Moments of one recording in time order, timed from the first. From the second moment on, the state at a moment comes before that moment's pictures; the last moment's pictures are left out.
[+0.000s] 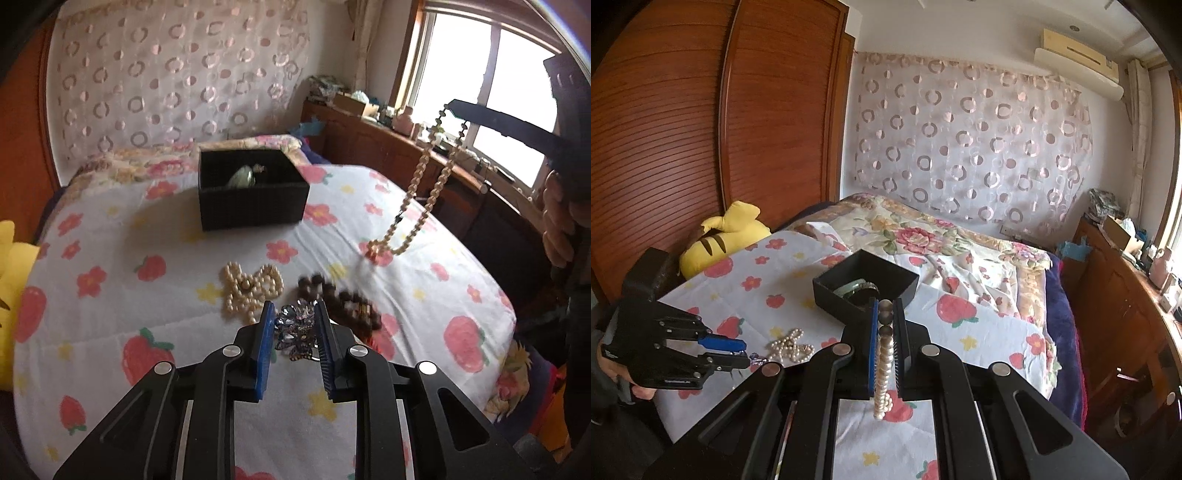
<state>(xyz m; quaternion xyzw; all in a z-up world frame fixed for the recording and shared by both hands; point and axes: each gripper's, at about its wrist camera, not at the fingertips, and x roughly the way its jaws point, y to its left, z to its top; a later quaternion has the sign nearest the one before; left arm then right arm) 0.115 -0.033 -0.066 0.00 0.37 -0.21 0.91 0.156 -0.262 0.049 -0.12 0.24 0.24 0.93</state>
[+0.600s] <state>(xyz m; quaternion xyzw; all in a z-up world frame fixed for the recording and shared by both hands) 0.136 -0.004 -0.077 0.04 0.34 -0.12 0.93 0.157 -0.253 0.044 -0.13 0.25 0.25 0.93</state>
